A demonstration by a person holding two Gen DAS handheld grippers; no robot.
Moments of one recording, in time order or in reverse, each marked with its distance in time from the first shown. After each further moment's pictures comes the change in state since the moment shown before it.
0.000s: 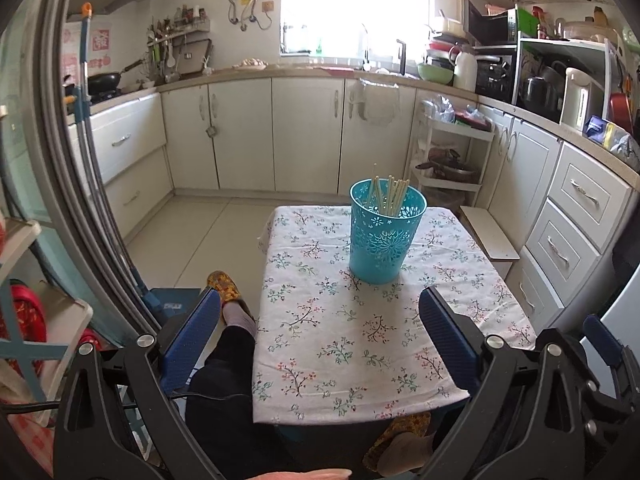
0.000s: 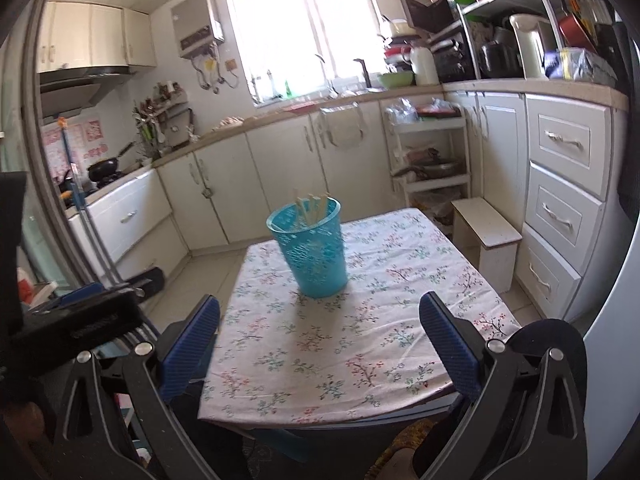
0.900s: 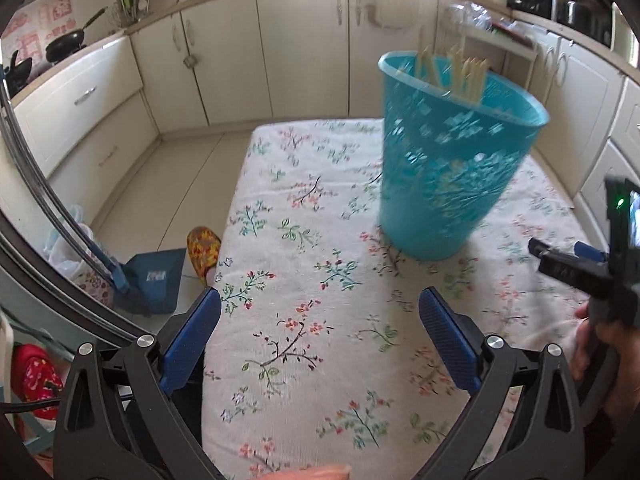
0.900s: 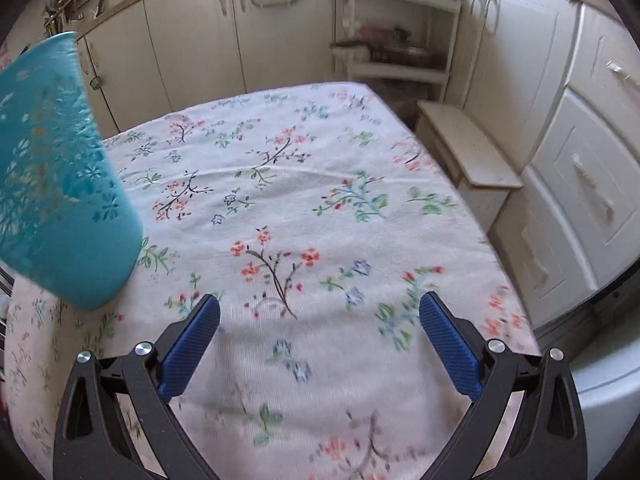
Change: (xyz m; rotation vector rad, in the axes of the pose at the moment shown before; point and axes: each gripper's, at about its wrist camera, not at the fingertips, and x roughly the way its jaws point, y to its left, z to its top) left arm 0.245 -0.016 -0.020 0.054 0.275 0.066; right arm 0.320 -0.135 -0.002 -0.070 0.428 -0.242
